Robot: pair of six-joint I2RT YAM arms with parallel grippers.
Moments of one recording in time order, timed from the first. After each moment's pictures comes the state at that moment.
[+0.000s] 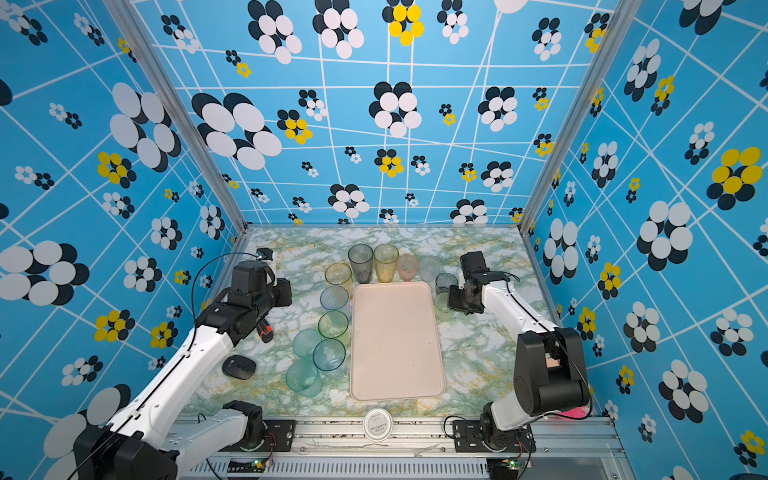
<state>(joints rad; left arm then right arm) -0.22 1.07 0.90 -0.48 -0.11 -0.23 0.14 1.55 1.07 -0.72 -0.07 0.27</state>
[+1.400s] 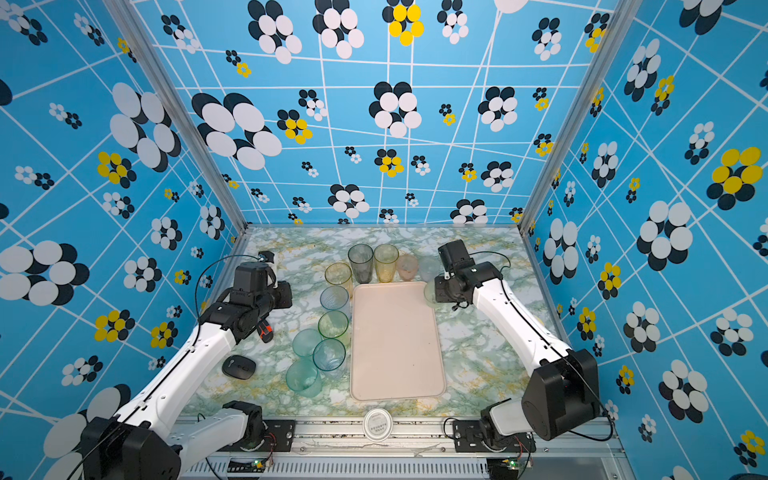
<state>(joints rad) -0.19 1.11 0.87 -0.47 -0.07 -0.22 0.41 1.44 1.26 -0.90 0.15 0.27</state>
